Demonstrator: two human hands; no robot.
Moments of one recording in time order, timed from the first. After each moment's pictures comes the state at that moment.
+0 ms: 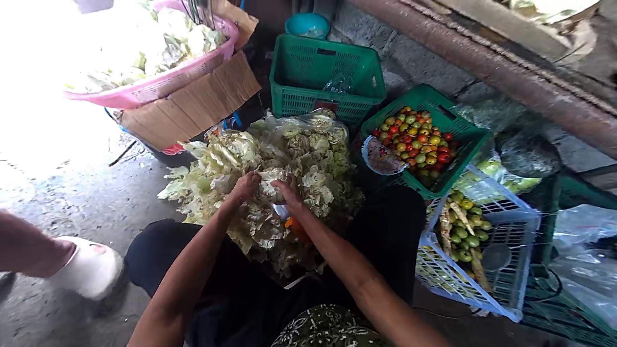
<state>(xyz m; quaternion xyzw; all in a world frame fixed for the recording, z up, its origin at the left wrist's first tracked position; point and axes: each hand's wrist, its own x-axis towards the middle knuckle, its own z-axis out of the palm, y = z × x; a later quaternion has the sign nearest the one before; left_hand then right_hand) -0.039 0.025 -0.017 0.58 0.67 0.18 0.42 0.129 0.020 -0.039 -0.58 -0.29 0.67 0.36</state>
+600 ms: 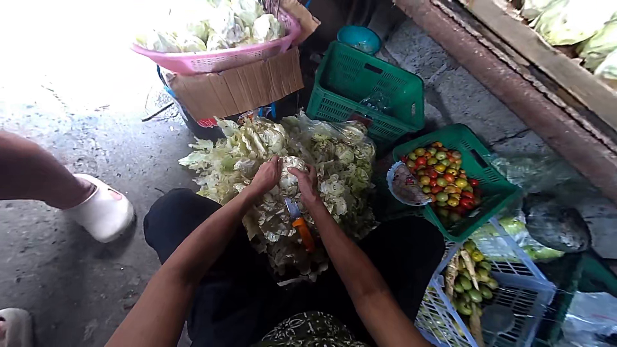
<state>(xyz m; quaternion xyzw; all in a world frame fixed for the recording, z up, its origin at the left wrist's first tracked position) -0.034 0.012 -0.019 0.60 0.70 0.25 0.29 0.112 0.033 -0.016 -0.58 -0.44 0.58 0.38</state>
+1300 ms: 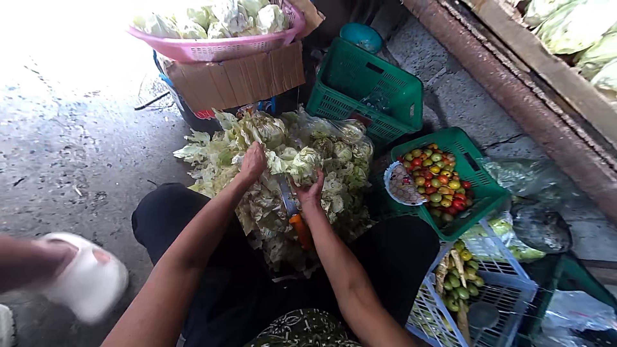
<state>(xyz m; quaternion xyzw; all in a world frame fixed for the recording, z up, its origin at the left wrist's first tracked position) -0.051 0.028 0.009 0.46 0.81 0.20 0.30 0.121 0.034 -0.044 -0.43 -0.06 0.71 0.55</state>
